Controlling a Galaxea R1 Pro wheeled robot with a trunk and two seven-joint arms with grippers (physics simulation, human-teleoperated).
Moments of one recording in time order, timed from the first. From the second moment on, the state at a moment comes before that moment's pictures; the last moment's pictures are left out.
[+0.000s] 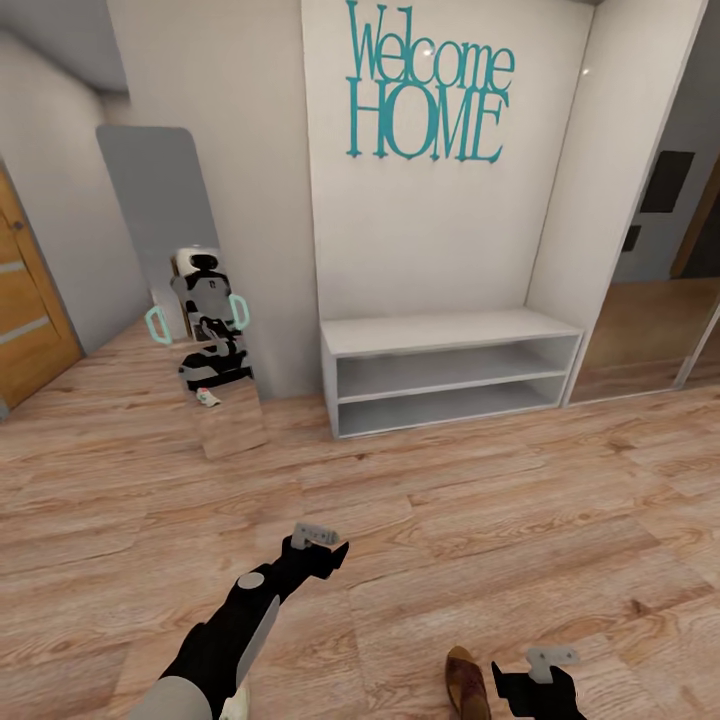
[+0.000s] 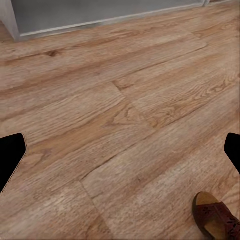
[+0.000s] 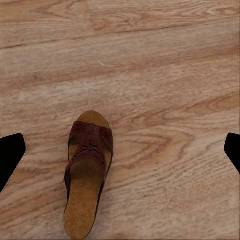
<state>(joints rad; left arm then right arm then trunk) -0.51 -0.11 -0.14 -0.72 0.00 0.08 -0.25 -0.18 -0.10 0.00 -0.72 -0.01 0.01 0.00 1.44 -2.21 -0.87</state>
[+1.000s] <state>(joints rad) -0.51 -0.11 -0.14 -0.73 0.00 0.08 -0.25 -0.18 -0.10 0.00 -0.72 -0.01 0.01 0.00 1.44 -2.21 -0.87</state>
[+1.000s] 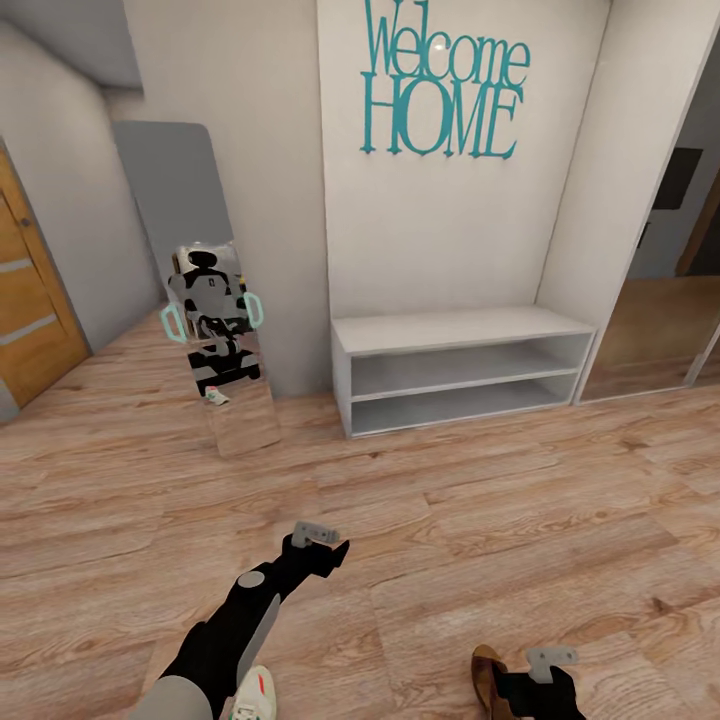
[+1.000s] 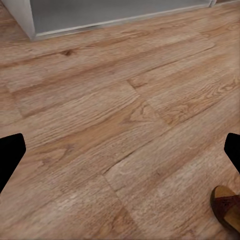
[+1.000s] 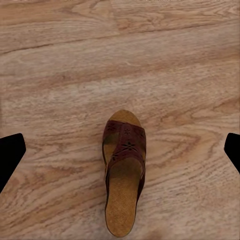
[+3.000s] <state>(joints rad) -0.51 -0.12 -0.15 -0.73 0.00 0.08 -0.25 -0.38 -0.09 0.00 -0.68 -0.01 0.02 -0.05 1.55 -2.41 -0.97</state>
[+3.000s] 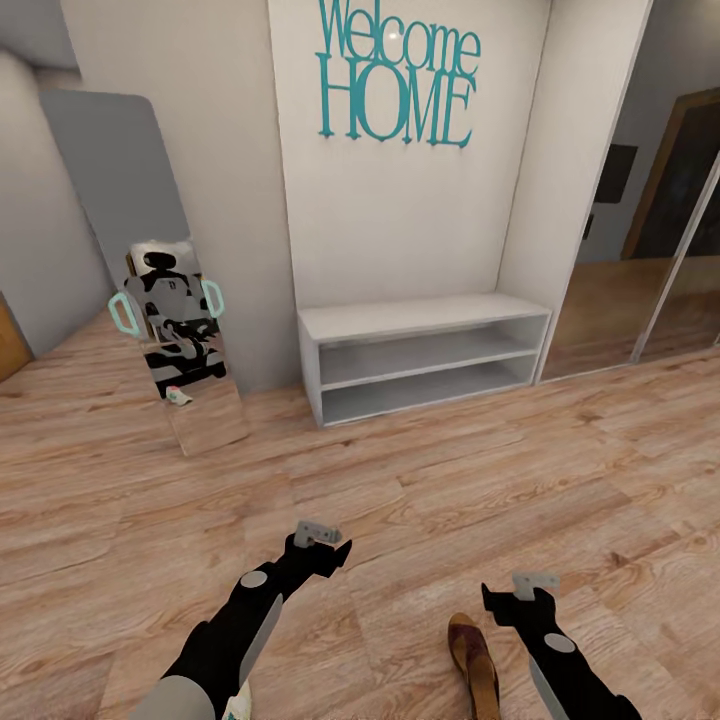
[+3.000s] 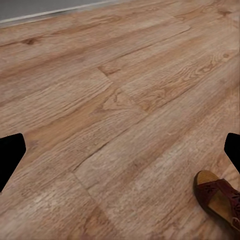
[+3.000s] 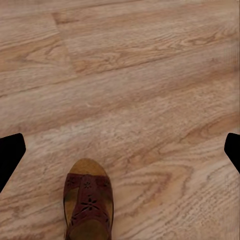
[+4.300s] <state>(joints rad) -0.52 -0.12 -0.15 -0.73 0.00 0.08 -0.25 -0.39 -0.08 0.00 -0.67 -0.01 0.02 -0.06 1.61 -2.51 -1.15</state>
